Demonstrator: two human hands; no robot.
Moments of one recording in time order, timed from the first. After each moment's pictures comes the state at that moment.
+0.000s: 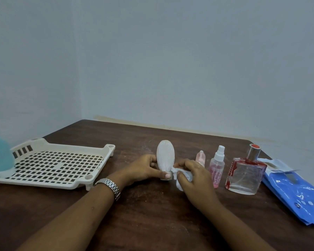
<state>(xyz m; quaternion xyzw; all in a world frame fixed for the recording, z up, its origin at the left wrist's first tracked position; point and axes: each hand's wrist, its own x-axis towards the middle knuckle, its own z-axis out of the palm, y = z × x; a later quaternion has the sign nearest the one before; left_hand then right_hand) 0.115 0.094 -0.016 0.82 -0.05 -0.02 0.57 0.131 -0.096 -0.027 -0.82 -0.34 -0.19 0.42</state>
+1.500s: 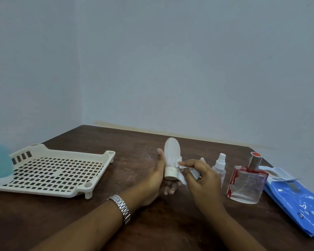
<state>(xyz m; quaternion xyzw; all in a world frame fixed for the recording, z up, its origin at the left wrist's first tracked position) 0.094 0.039 -0.006 0.66 -0.05 0.01 0.75 0.126 -0.093 -0.013 -0.72 -0.32 -0.26 0.55</state>
